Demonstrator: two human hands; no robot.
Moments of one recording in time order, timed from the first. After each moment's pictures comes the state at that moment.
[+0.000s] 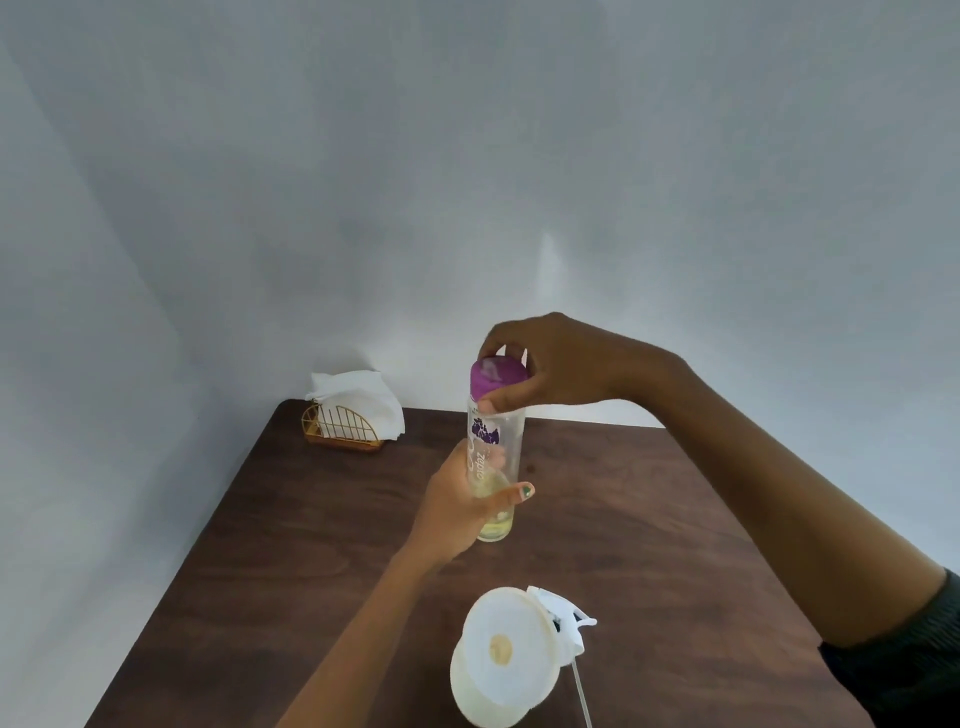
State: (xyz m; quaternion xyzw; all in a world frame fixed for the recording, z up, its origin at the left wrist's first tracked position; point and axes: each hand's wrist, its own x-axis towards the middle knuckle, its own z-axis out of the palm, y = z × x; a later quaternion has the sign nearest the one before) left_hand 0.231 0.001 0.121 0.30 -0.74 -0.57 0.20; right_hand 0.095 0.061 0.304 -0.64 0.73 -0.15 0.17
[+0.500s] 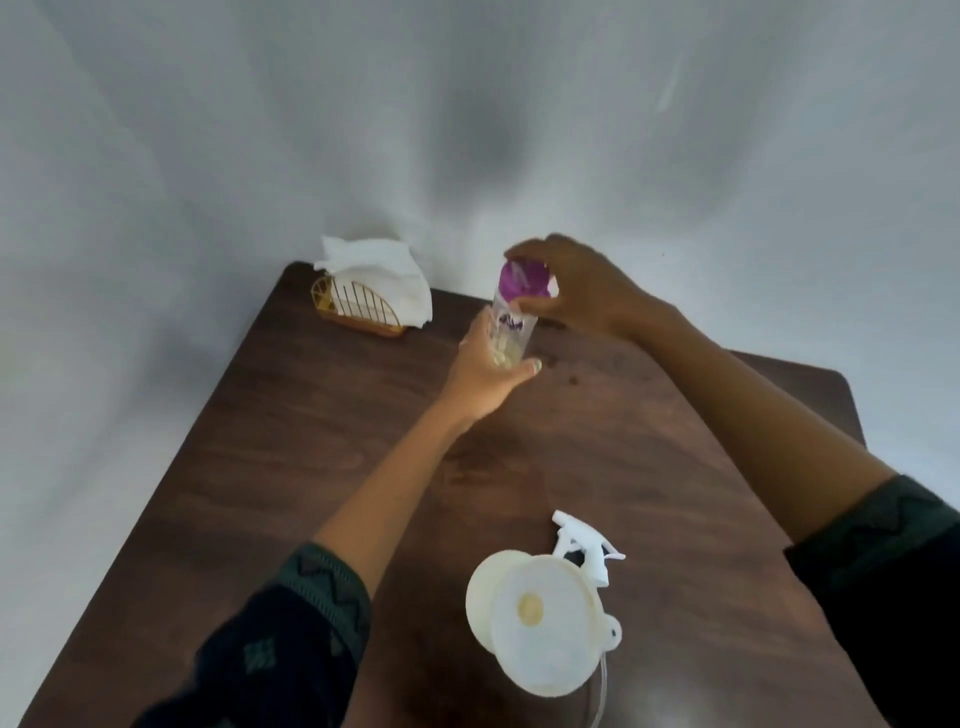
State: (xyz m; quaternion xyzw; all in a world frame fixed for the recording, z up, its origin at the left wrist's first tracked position) left_hand 0.180 -0.079 0.055 0.37 -0.69 -0.60 0.18; right_hand 0.038 -0.041 0.157 -0.63 0.75 -0.15 0.17
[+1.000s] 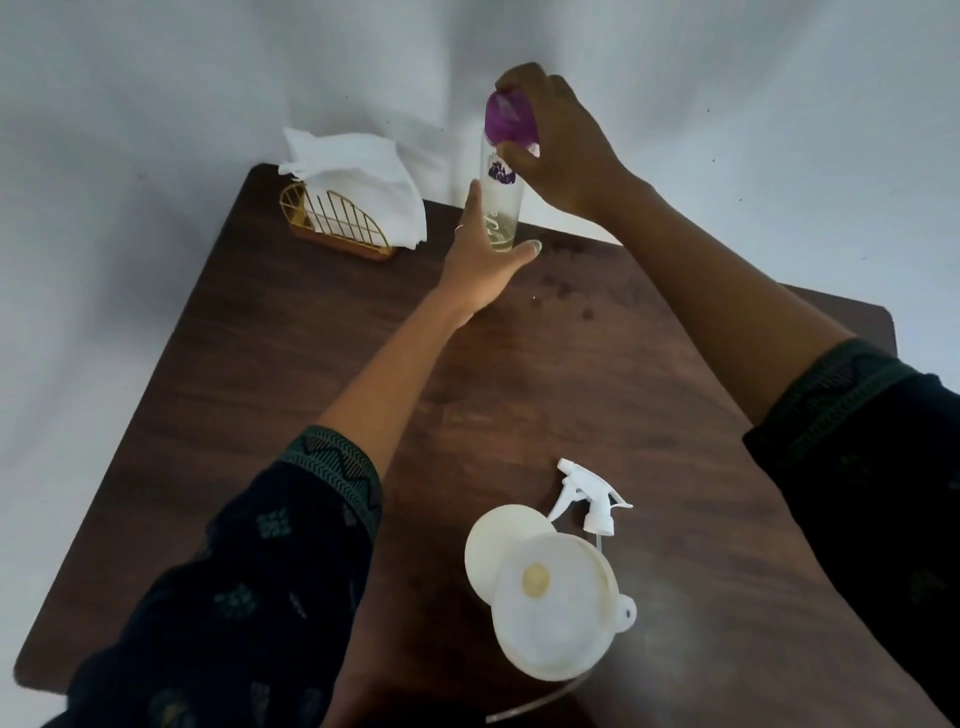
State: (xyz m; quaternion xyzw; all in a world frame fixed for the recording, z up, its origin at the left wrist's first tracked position) left_hand 0.142 -0.132 0.031 0.42 -0.66 -0.60 0.15; right_hand 0.019 -0.114 0.116 -0.60 0.76 -0.24 0.11
